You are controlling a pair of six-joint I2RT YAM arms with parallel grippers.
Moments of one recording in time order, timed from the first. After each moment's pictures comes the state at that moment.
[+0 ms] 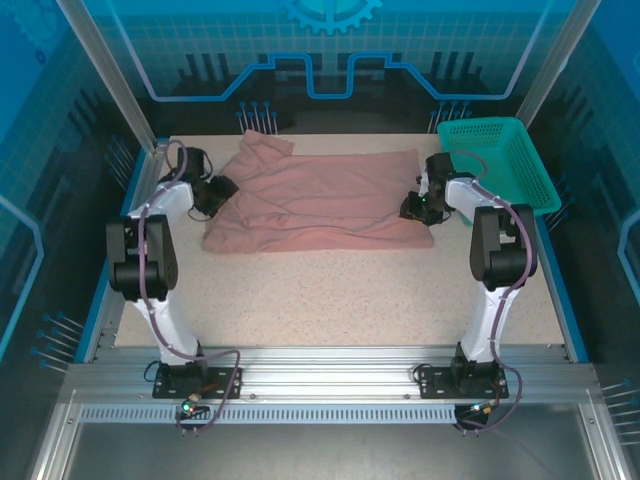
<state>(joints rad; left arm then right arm) 0.09 1.88 1.32 -0.44 0.24 -0.75 0.06 2.01 1.43 -0.65 -0.24 0.30</state>
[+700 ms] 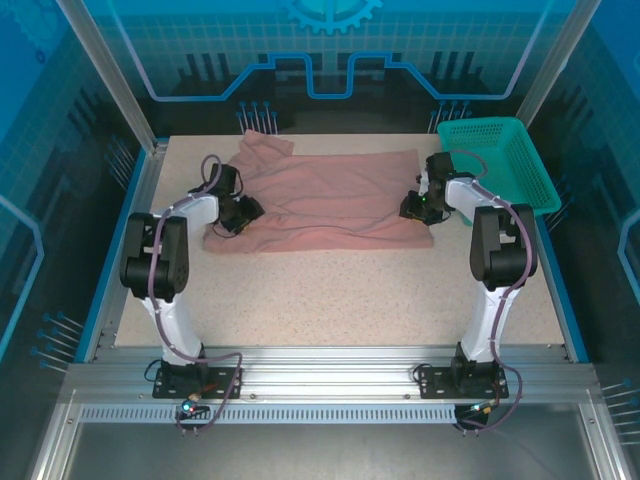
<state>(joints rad) -0.05 1.93 1.23 -0.41 0.23 -0.72 0.06 2.01 1.43 -0.64 -0.24 0.29</state>
